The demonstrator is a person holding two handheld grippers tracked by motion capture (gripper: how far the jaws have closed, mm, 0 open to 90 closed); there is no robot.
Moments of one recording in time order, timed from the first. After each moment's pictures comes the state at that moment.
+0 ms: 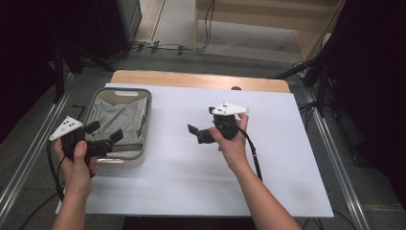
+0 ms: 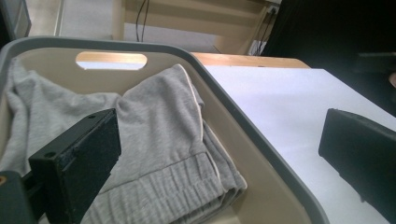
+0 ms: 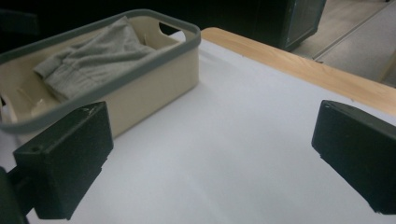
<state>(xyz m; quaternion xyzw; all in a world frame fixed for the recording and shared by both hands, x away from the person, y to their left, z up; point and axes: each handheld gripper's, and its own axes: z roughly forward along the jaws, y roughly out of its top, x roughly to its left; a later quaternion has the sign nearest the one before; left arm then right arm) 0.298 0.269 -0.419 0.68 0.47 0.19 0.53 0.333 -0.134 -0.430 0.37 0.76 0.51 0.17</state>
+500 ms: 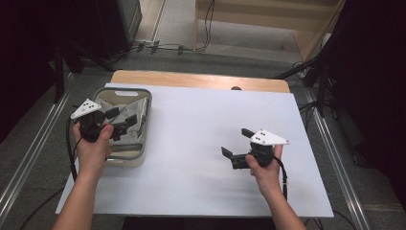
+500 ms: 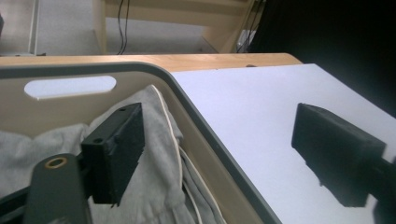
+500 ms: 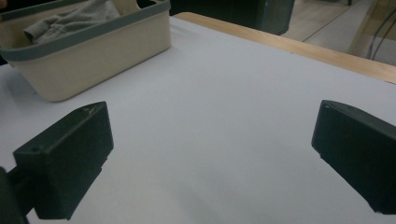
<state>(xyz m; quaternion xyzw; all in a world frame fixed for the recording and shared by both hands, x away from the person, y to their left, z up) 0.346 0.234 -0.405 0.71 0.45 0.17 0.51 0.263 -0.221 -0.459 0.39 0.74 0.51 0.20</state>
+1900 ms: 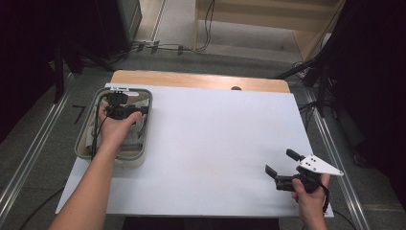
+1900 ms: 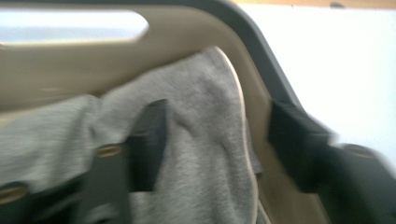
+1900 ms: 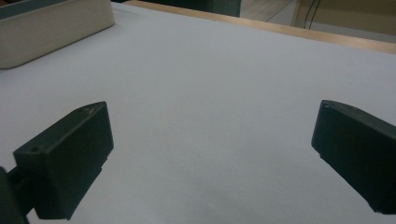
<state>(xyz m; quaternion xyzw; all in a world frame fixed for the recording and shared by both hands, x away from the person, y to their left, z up) 0.427 0.207 -0.436 0.73 0.55 0.13 0.38 0.196 -0.326 -0.480 0.45 0.71 0.49 0.25</state>
